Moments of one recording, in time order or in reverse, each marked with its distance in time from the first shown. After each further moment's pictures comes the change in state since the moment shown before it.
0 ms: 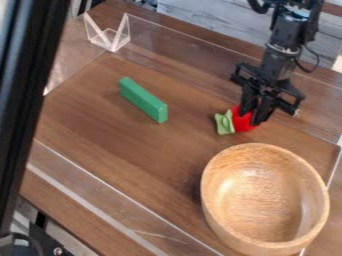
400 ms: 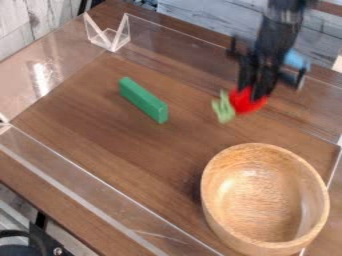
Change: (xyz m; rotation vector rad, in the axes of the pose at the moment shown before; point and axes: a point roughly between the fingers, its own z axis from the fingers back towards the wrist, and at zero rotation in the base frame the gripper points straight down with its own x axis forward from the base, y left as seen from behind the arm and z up) arm -0.044 0.024 0.083 0.004 -0.162 0.027
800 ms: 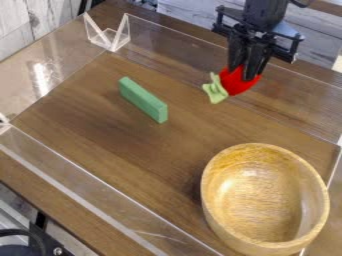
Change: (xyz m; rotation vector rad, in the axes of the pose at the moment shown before) arm -0.001 0.003 -0.007 -0.015 -0.001 0.063
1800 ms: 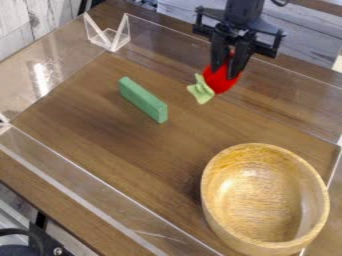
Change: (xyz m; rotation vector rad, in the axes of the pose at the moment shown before) arm -0.009 0.019 0.002 0.012 -0.007 0.188
